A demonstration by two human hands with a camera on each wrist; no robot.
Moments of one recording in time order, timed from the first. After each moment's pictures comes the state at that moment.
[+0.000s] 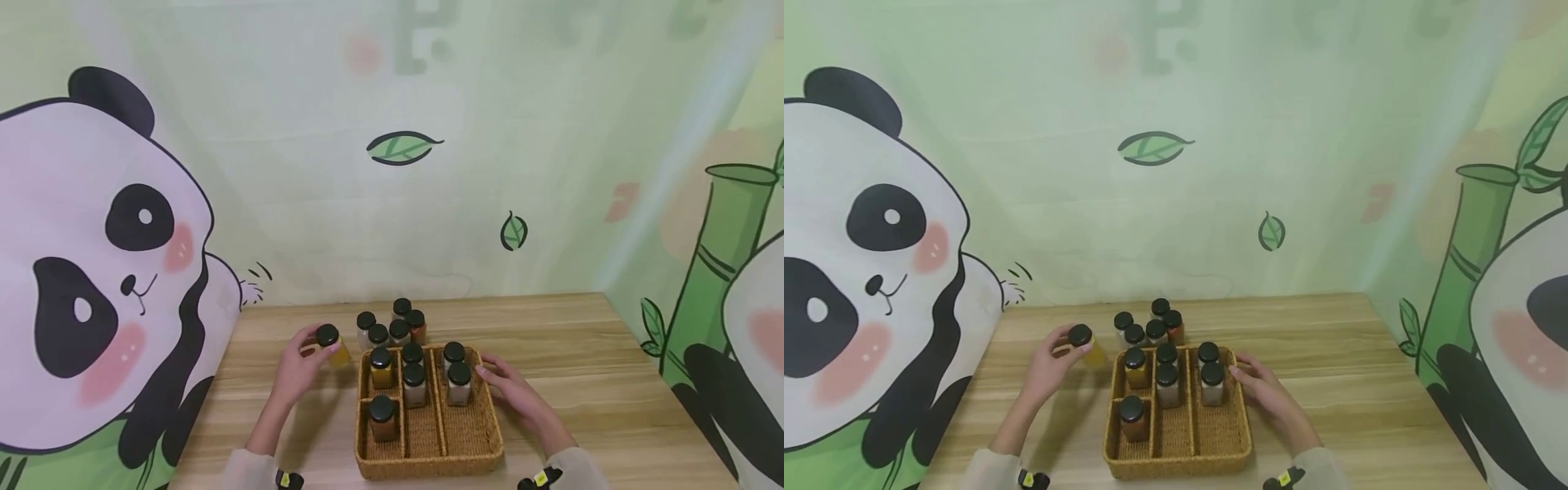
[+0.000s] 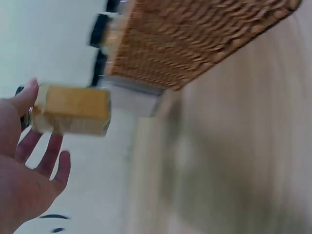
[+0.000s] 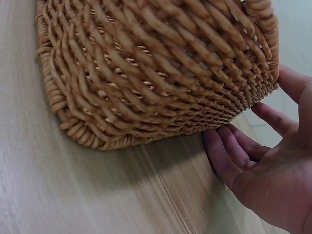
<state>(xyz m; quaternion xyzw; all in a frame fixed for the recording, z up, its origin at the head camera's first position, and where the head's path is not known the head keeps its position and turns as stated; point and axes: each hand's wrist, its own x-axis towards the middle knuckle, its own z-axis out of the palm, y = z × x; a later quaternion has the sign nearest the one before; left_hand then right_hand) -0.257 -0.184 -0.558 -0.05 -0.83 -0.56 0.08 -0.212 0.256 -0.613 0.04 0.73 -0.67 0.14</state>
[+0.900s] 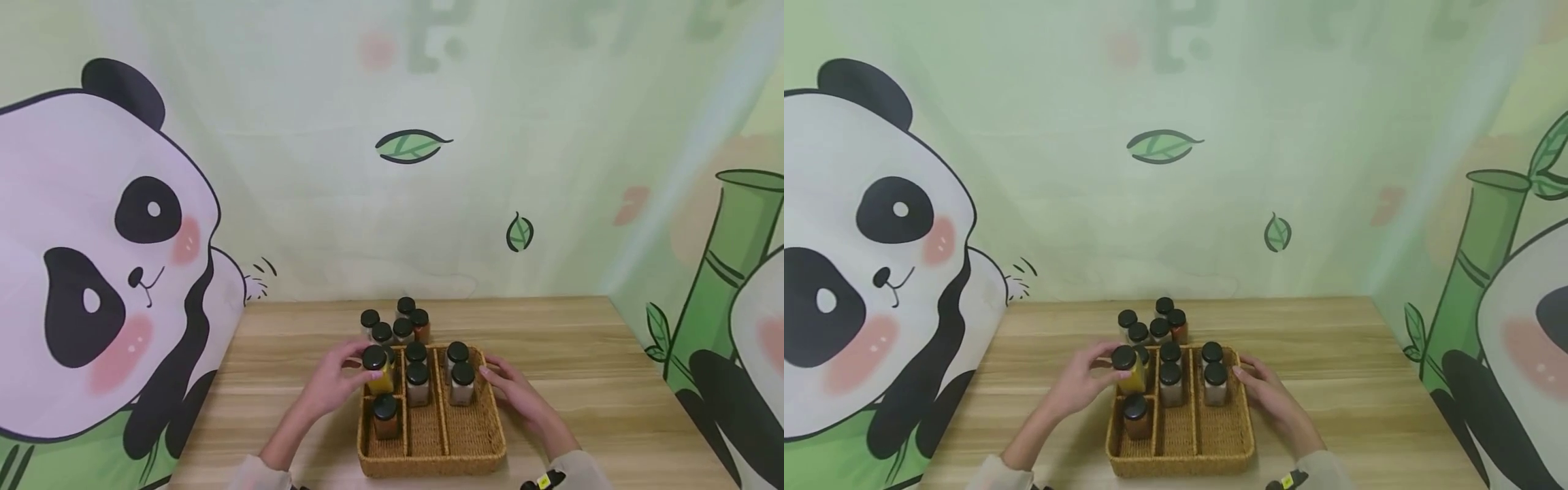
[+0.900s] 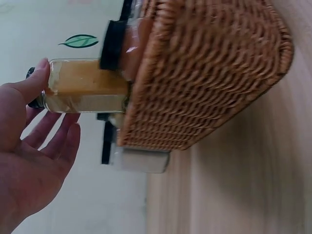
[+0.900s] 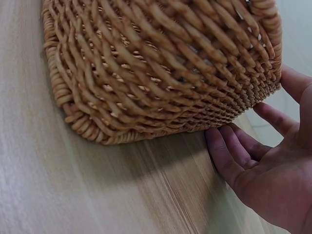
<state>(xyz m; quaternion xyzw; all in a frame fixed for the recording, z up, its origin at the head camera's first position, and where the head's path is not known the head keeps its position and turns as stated) -0.220 -0.134 -0.530 -0.23 -0.83 -0.51 0.01 -0.212 0.258 -0.614 0.04 0.73 -0.67 0.14</state>
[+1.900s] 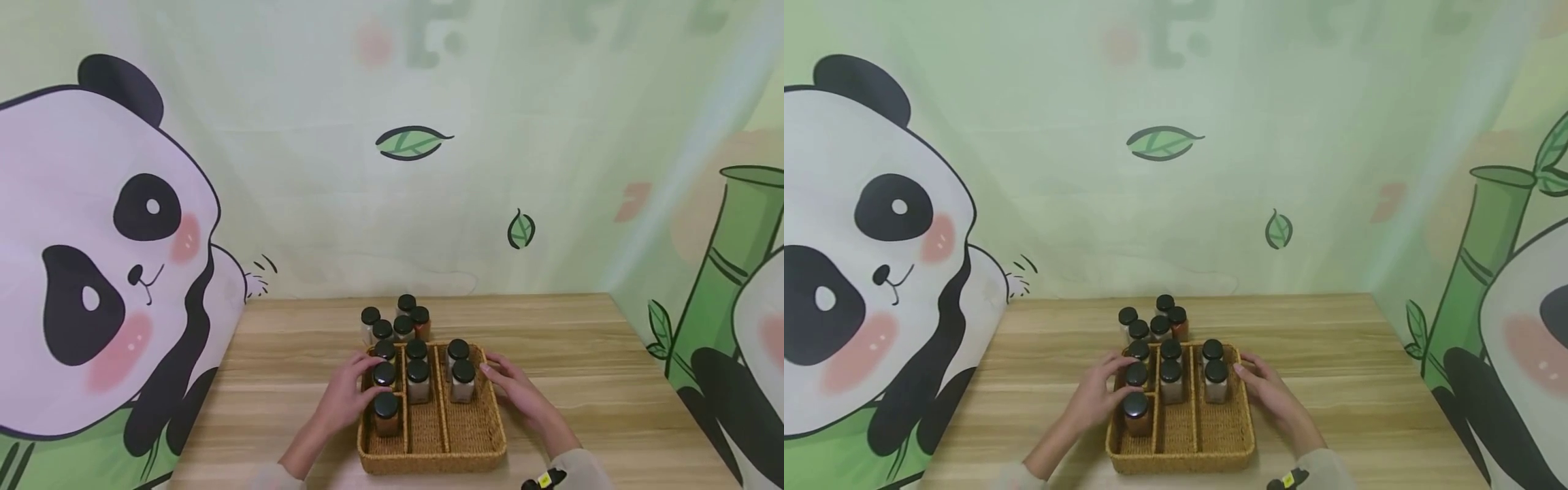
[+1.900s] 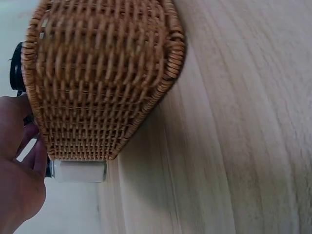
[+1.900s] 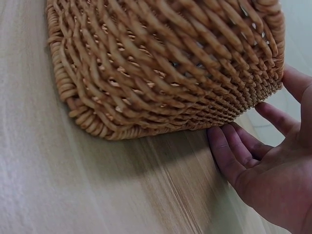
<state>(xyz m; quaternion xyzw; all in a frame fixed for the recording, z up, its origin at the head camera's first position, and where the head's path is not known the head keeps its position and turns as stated) -0.214 -0.117 -0.587 -0.22 -0.87 -0.44 0.08 -0.212 0.257 -0.611 0.04 0.73 -0.67 0.14</state>
